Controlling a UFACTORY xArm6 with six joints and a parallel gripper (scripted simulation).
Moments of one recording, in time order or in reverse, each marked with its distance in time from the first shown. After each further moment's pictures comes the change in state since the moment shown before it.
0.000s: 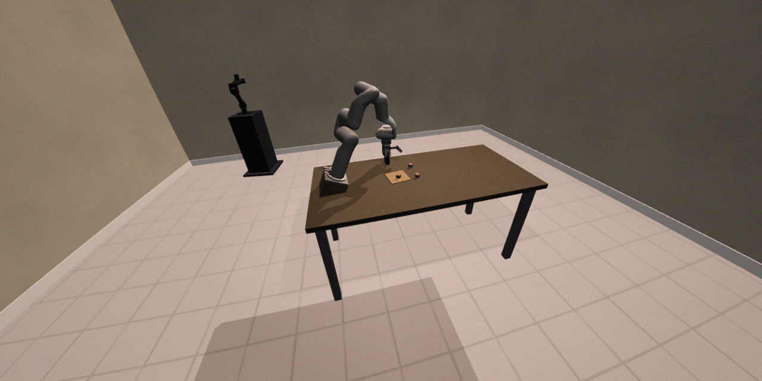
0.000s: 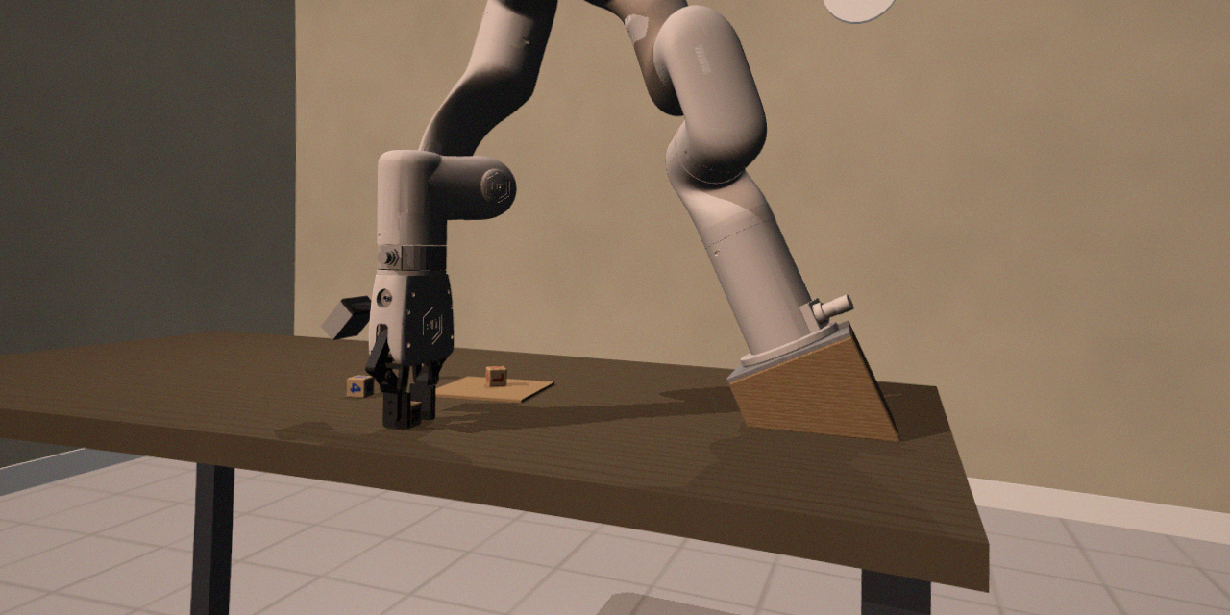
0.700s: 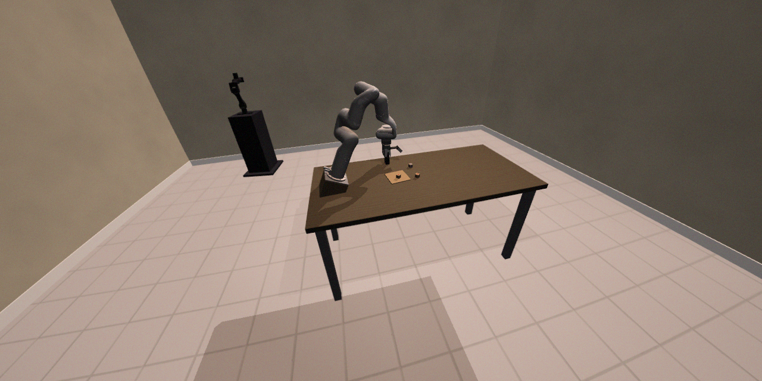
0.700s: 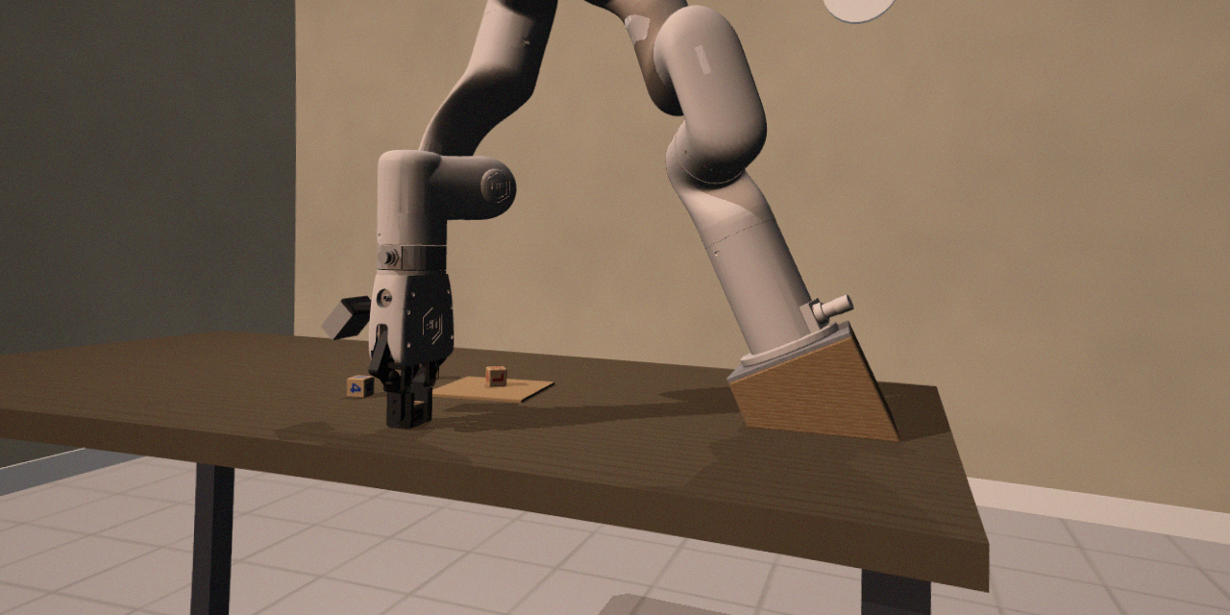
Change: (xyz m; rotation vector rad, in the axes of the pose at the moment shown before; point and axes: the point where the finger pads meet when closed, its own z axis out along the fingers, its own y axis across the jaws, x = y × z) arm 0.000 0.000 0.000 0.000 0.000 0.000
